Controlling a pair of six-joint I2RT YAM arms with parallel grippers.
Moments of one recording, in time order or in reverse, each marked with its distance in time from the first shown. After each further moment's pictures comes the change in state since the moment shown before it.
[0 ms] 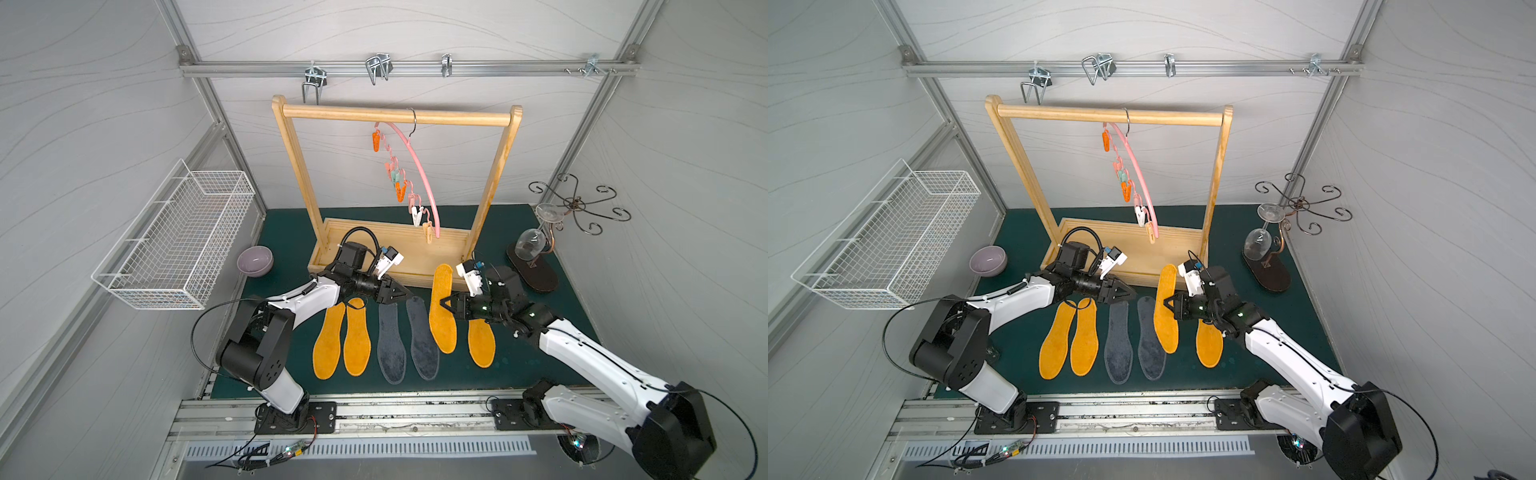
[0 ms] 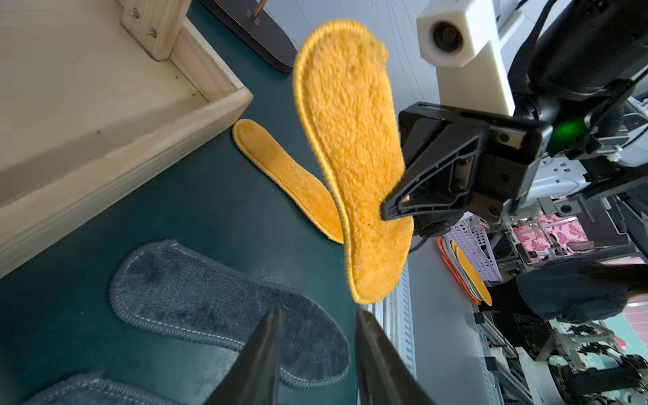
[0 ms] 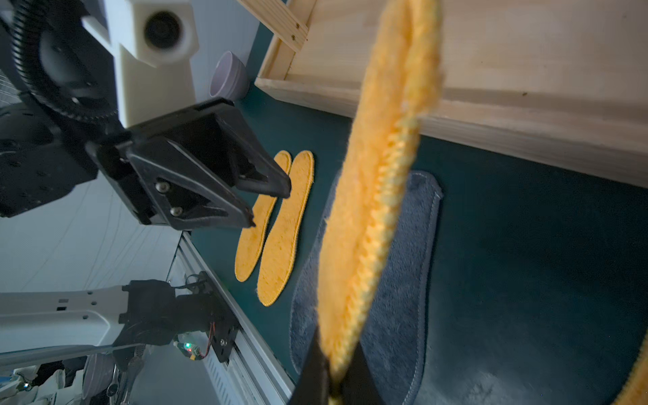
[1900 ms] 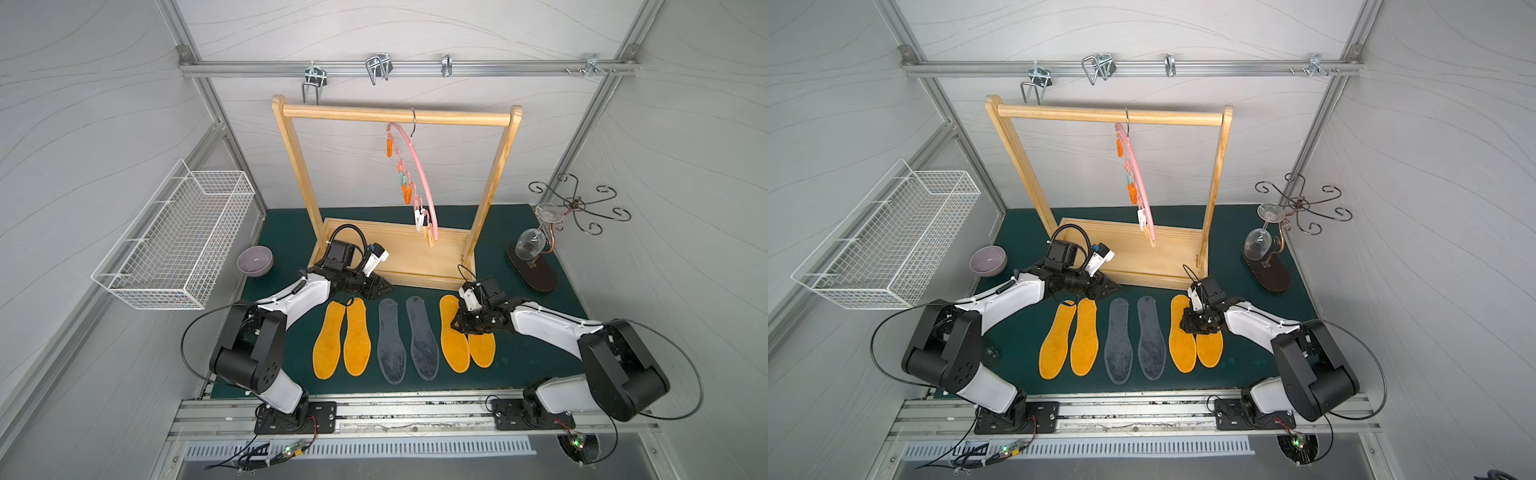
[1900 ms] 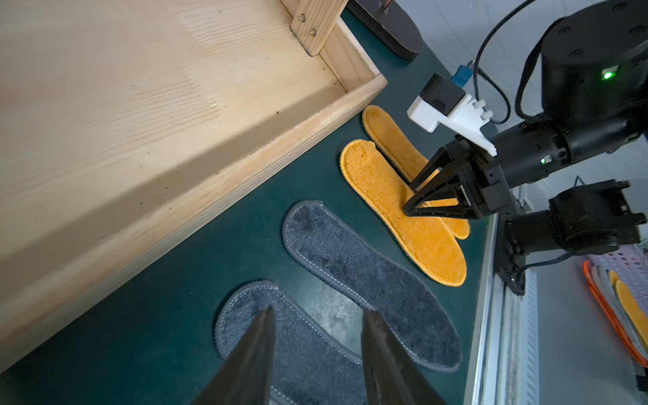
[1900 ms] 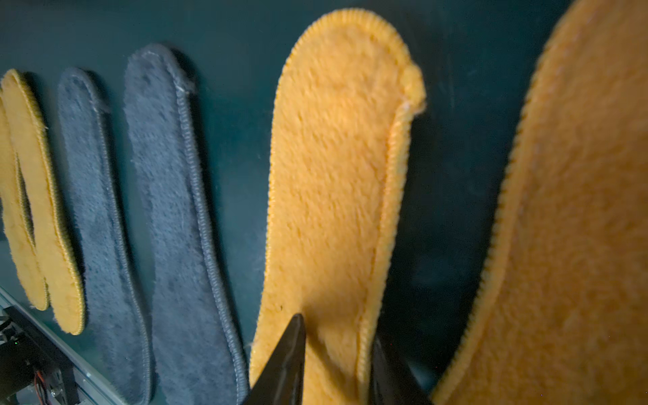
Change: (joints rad) left arm 0.080 -0.040 0.030 -0.188 -0.323 0.220; right arm -0.099 0.362 -0.060 -0.034 0.134 -0.083
